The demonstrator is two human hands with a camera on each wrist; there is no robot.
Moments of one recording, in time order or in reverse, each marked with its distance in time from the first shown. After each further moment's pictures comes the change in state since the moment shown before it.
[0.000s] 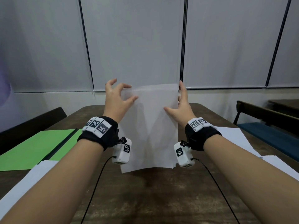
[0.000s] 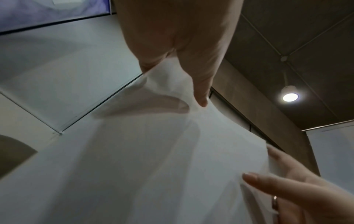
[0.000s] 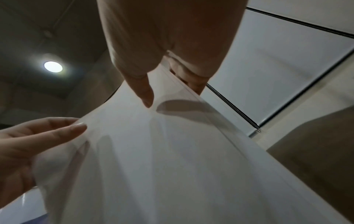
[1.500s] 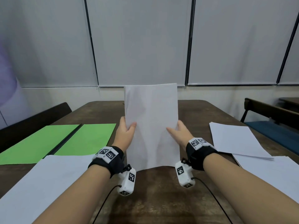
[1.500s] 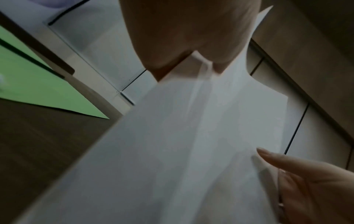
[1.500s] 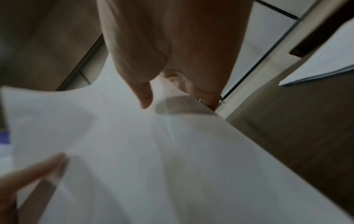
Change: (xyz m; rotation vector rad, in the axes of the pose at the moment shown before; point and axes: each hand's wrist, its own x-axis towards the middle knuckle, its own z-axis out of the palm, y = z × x) left_hand -0.087 -0.080 0.045 -0.319 -0.135 -0.400; right_hand -0.037 0.089 0.027 -0.062 -0.103 0.399
